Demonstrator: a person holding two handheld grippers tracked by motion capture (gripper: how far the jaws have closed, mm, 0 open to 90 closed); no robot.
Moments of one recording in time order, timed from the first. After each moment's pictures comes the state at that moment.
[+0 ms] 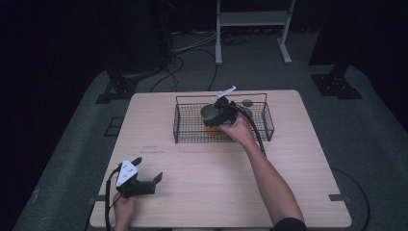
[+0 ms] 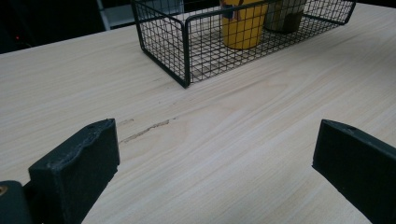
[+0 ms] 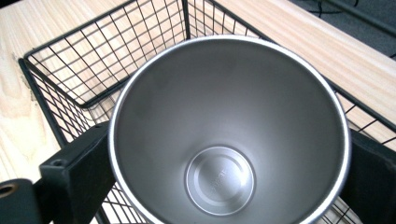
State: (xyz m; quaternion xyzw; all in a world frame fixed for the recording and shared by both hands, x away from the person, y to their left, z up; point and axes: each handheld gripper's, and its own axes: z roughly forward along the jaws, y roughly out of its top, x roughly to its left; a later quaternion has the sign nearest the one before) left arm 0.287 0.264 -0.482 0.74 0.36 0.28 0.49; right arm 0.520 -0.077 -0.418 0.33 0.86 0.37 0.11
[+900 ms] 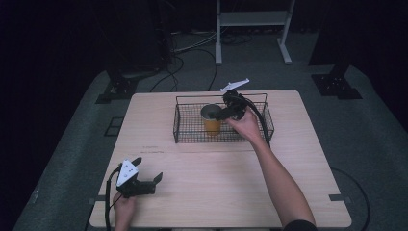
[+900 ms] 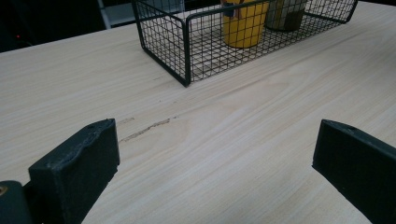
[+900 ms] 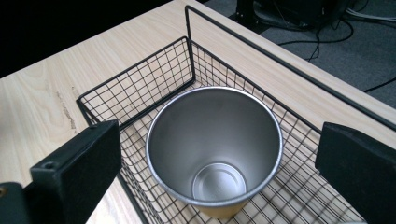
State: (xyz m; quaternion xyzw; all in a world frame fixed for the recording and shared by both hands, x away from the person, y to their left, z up) left arm 0.287 0.264 -0.482 0.75 0.36 0.28 0.48; right arm 0.509 -0.105 -0.379 0.33 0.83 0.44 0.11
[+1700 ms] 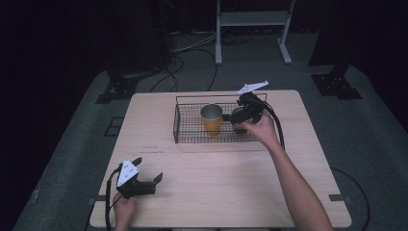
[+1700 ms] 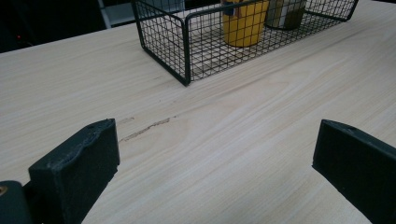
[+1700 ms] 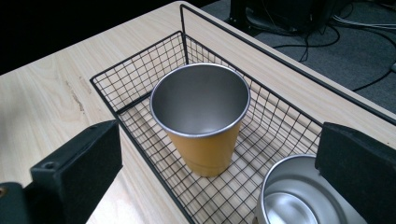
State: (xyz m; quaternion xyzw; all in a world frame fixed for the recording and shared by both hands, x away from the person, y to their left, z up) left arm 0.287 0.263 -0.482 0.75 0.36 0.29 0.48; right arm 0.479 -0.149 -0.366 0.33 0.83 0.44 0.13
